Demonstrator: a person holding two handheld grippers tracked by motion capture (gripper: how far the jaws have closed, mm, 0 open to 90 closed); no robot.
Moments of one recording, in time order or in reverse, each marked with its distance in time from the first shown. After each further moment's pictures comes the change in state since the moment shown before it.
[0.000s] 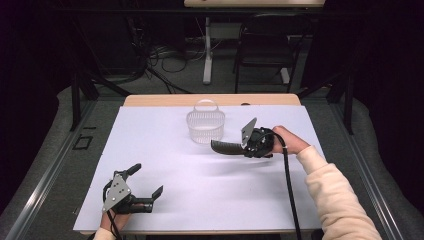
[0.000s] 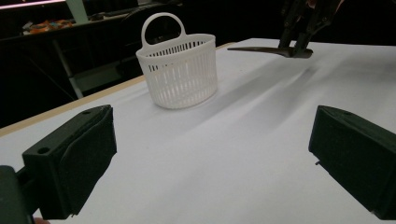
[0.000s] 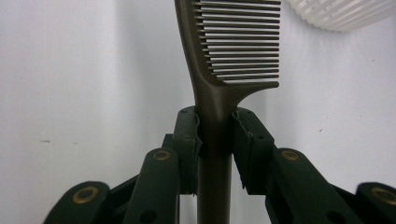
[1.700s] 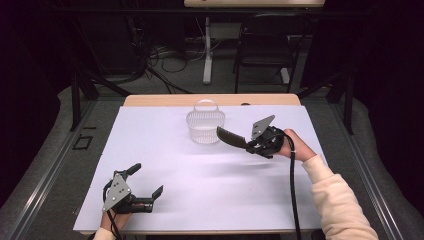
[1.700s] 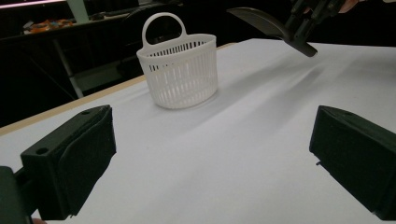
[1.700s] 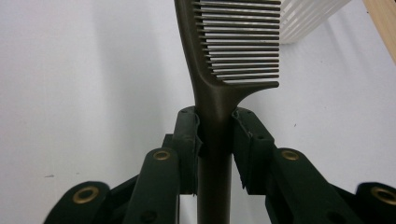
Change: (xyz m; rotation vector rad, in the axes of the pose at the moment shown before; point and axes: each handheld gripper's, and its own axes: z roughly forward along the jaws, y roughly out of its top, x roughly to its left) left arm 0.000 0.000 0.000 -0.001 0.004 -0.007; right arm 0.005 -0.021 -0.018 -0.179 -0.093 0.147
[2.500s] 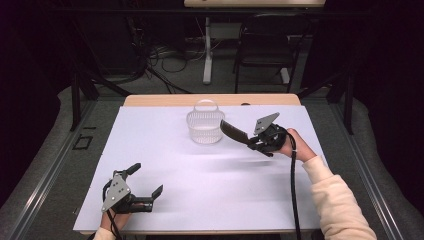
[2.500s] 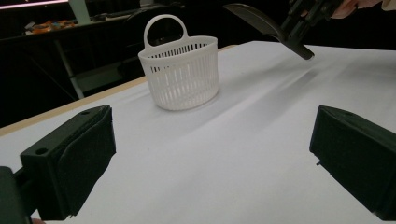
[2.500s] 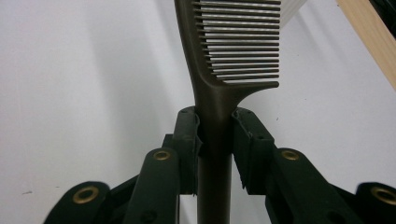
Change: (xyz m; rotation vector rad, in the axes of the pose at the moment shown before) left arm 0.001 0.000 0.000 -0.005 0.003 -0.004; right arm -0.009 -0.008 -0.001 -0.039 -0.051 0.080
